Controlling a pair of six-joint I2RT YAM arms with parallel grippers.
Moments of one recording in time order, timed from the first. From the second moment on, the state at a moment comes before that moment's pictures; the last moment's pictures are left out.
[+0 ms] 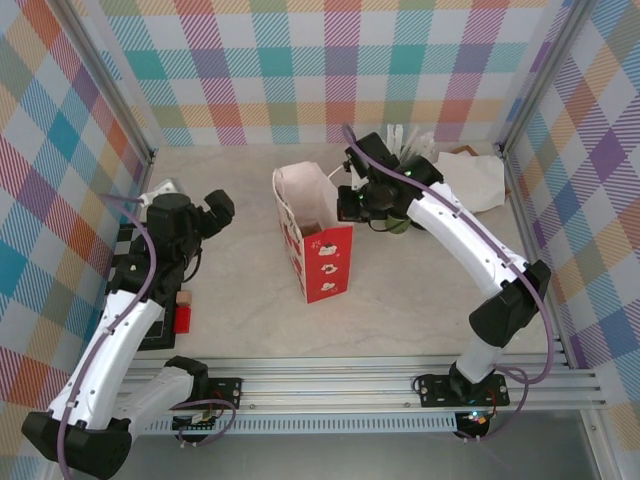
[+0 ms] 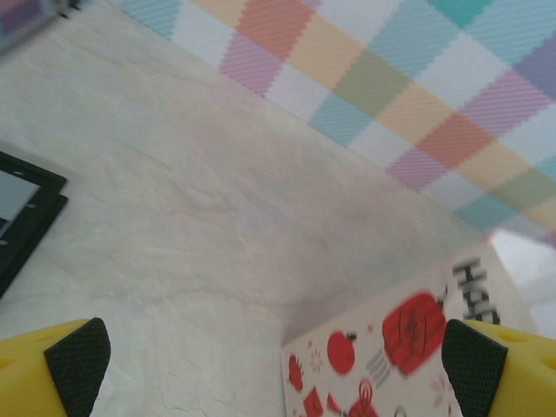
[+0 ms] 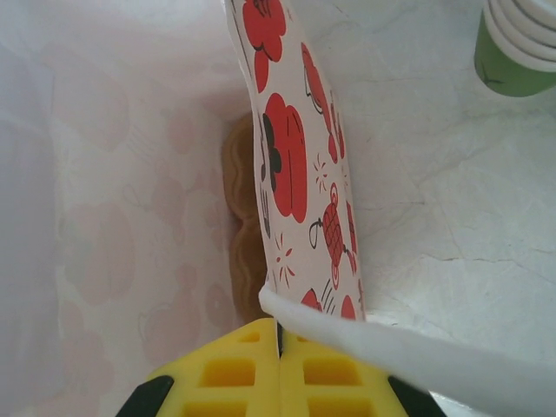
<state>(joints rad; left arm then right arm) -0.28 0.93 1.06 -0.63 -0.29 -0.69 0.68 1.70 1.84 -1.15 -0.10 0.56</state>
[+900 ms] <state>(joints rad) -0.28 0.97 1.06 -0.69 -0.38 -0.76 0.71 1.67 1.75 -1.09 -0.02 0.53</state>
